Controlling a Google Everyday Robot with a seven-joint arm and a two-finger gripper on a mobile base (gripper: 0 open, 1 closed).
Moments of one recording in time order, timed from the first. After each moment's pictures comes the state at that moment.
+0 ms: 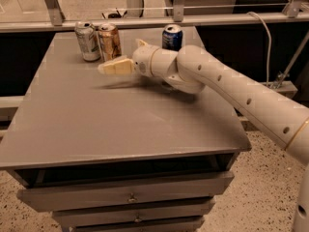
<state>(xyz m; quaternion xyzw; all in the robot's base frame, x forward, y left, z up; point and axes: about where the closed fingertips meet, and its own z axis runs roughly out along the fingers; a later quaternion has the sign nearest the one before) 0.734 0.095 0.874 -0.34 0.65 0.33 0.59</state>
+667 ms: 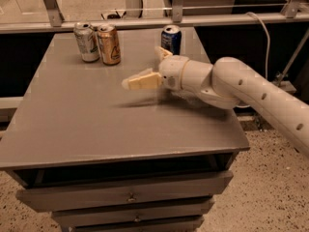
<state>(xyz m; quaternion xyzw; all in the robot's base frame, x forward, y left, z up) 0.662 0.027 0.879 -0.37 0.63 0.33 0.59</state>
